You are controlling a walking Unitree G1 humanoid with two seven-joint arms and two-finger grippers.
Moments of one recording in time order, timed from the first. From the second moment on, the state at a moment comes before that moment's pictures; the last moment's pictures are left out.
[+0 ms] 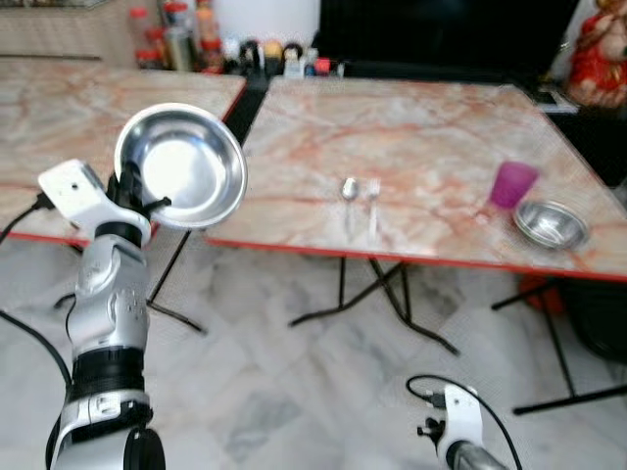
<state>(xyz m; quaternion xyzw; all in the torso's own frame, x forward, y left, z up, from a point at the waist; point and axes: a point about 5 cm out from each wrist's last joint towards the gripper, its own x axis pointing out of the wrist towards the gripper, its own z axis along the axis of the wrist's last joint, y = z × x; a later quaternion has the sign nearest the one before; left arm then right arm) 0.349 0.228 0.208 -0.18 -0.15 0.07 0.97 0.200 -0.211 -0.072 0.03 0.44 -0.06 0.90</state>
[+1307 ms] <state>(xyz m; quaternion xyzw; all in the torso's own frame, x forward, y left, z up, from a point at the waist) 0.350 0.227 0.204 -0.15 -0.14 0.07 0.98 0.207 -0.202 -0.070 0.05 0.43 -0.06 0.90</state>
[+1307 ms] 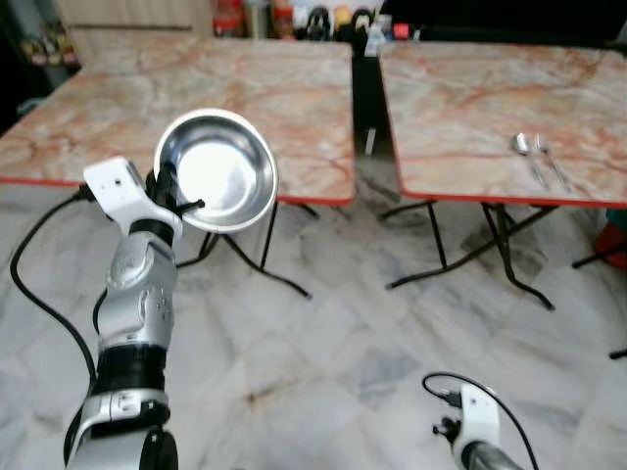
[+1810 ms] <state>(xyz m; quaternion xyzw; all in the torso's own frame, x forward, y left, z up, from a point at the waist) 0.351 0.232 0.210 -0.14 -0.14 0.08 0.98 0.205 -0.200 -0.071 0.06 0.43 -0.07 0.90</state>
